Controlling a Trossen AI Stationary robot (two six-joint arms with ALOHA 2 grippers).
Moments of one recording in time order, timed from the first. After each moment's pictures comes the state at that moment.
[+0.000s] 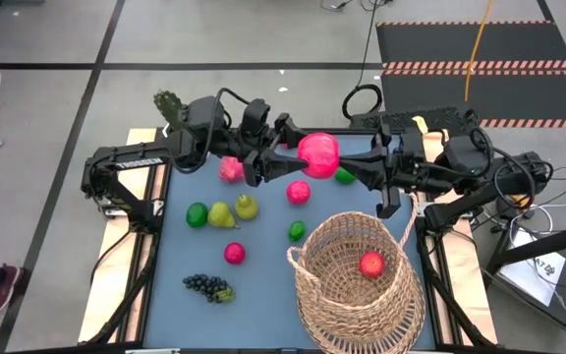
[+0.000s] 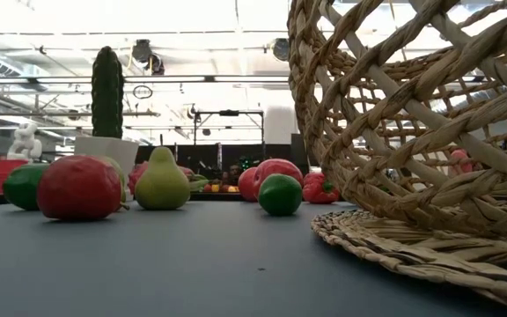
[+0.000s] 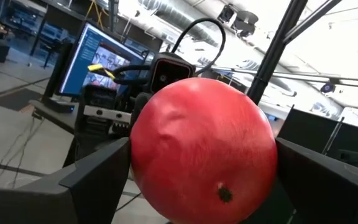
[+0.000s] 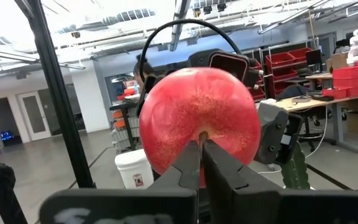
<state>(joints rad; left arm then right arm) 0.11 1.58 1.73 0.15 0.39 -0.52 0.24 1.12 1.39 -0.05 0.34 0.15</state>
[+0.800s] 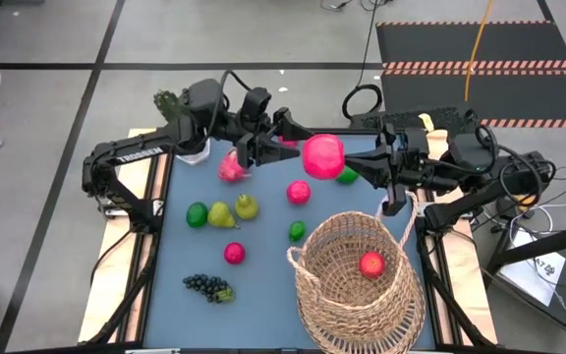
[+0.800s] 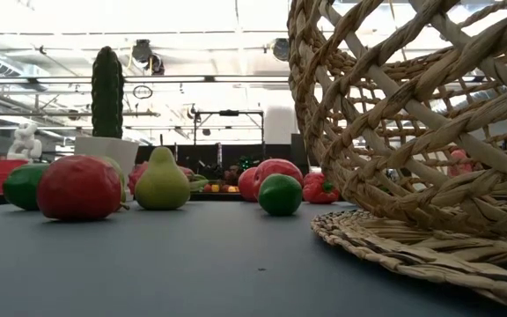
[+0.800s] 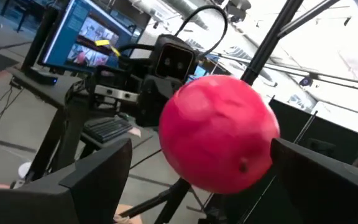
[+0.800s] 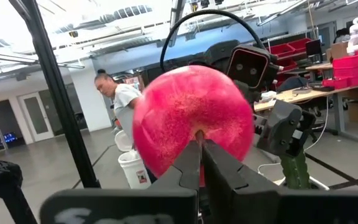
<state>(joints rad) 0.24 1.58 1.72 0.11 0.61 -0.64 0.24 1.09 1.39 -0.11 0.33 0.20</state>
